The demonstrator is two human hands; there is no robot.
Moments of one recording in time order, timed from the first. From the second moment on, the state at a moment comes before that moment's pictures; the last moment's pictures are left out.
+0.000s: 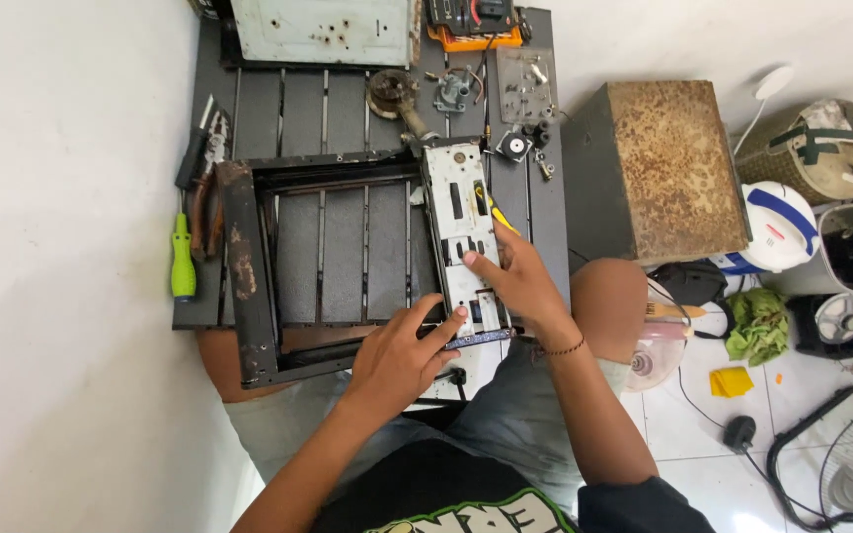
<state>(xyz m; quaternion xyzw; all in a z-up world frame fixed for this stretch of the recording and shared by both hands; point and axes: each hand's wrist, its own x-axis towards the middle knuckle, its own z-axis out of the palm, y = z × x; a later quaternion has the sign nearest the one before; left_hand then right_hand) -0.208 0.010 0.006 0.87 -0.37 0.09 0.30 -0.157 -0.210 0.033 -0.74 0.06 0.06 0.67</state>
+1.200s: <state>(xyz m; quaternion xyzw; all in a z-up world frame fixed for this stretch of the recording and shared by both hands) -0.009 -0.011 -0.008 0.93 -0.23 0.06 0.29 -0.204 -0.221 0.022 -0.88 -0.20 -0.10 0.42</state>
